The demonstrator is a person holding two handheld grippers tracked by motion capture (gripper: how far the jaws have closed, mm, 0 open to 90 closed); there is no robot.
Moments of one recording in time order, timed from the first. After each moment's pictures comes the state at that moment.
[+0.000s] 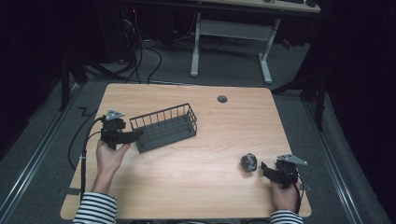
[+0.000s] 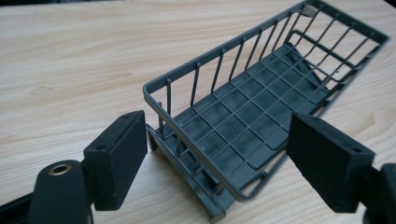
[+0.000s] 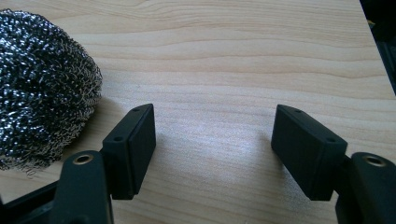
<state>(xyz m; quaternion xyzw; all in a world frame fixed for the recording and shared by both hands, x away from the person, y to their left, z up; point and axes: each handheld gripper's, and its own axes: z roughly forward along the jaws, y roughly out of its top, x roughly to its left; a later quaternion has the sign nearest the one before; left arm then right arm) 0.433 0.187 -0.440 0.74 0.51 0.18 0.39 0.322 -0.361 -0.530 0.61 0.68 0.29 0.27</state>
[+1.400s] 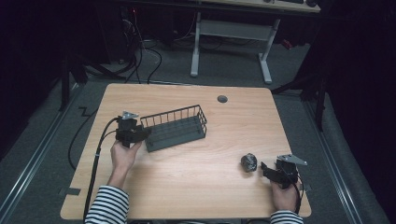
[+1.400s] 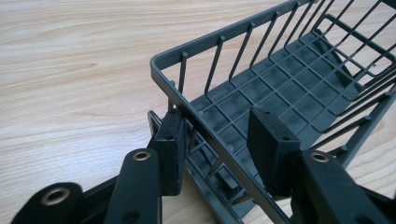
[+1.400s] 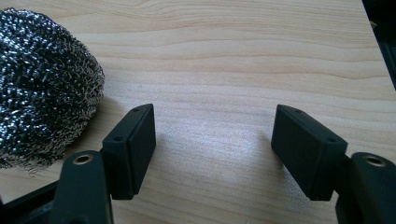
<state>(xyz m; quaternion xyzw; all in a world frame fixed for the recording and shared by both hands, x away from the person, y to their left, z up) 0.450 0.155 -0.463 0.75 0.51 0.16 0.39 0.322 -0.361 -0.530 0.61 0.69 0.29 0.27</state>
